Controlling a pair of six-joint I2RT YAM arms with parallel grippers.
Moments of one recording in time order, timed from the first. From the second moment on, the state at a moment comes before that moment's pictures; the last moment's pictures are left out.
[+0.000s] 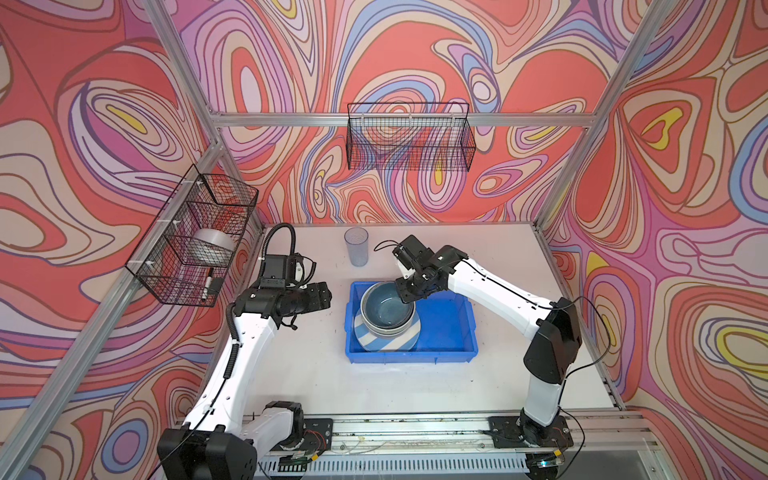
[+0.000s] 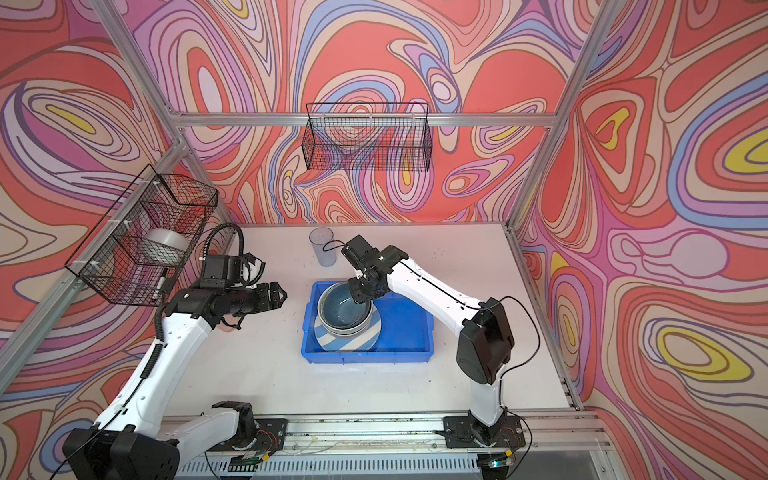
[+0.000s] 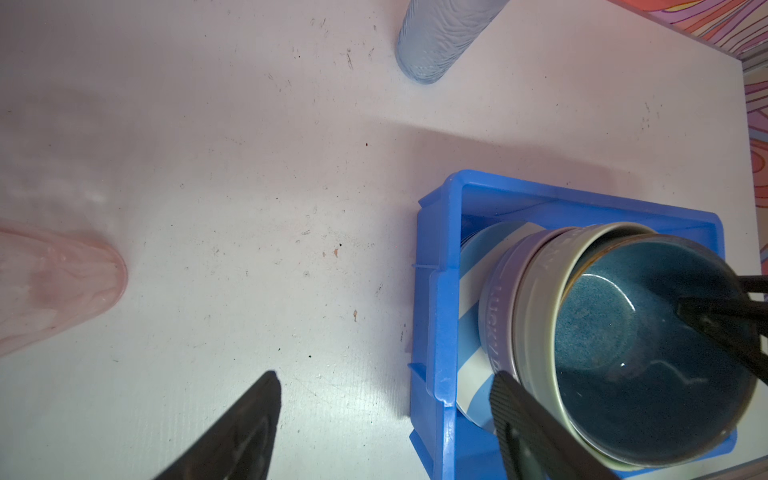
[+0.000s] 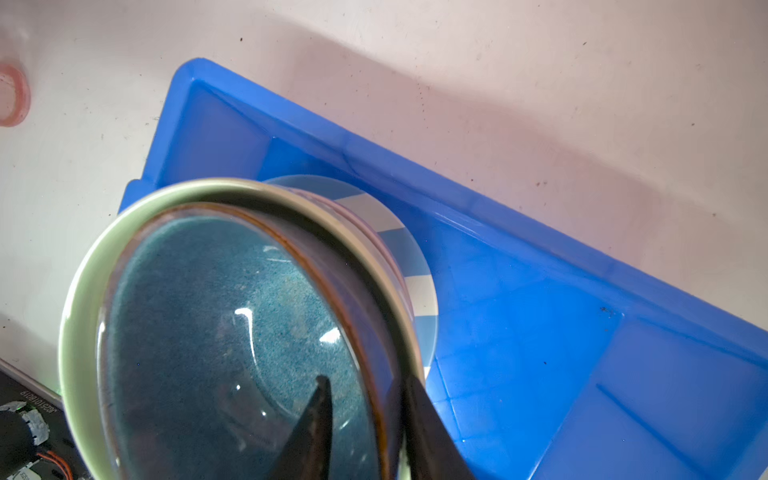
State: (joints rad) left arm -0.07 1.12 1.07 -0.90 0.19 -0.29; right arm 0.77 1.87 1.76 -1.03 0.02 0.35
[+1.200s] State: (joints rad) left arm -0.06 1.49 1.38 -0.85 0.23 -0.34; right arm 0.77 1.49 1.42 -0.88 0.09 0.46
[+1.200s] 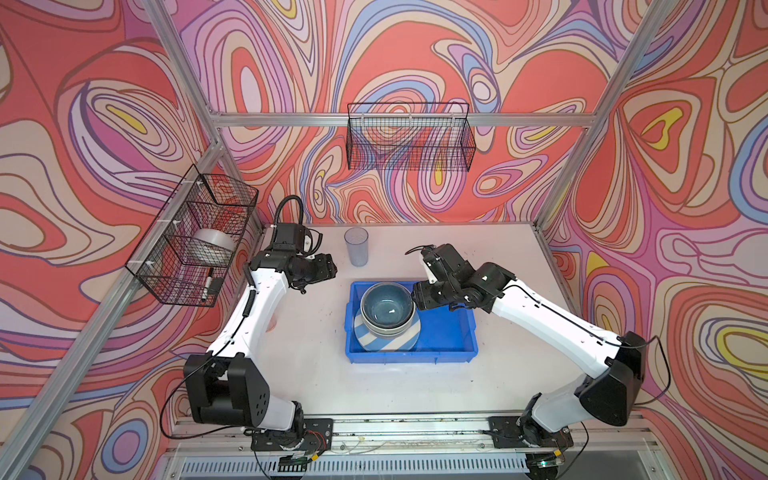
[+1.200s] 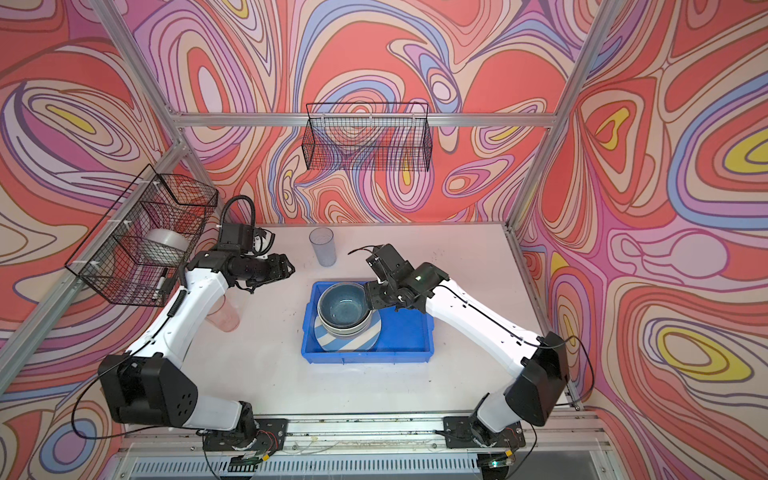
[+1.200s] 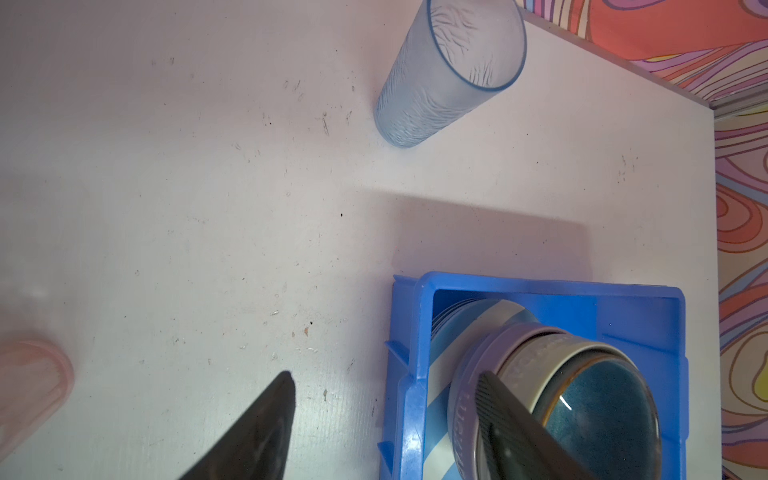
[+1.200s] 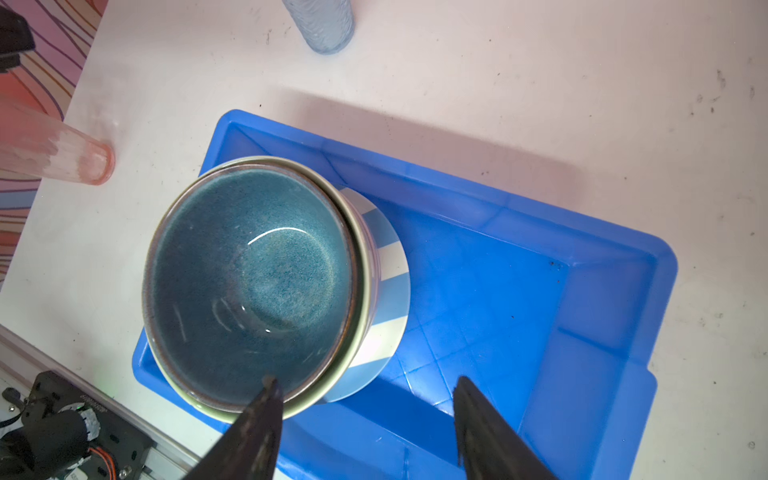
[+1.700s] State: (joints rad) left arm -0.06 1.98 1.91 -0.83 0.28 -0.36; right arm 0.77 1.32 1.32 -0.88 0.16 0.52
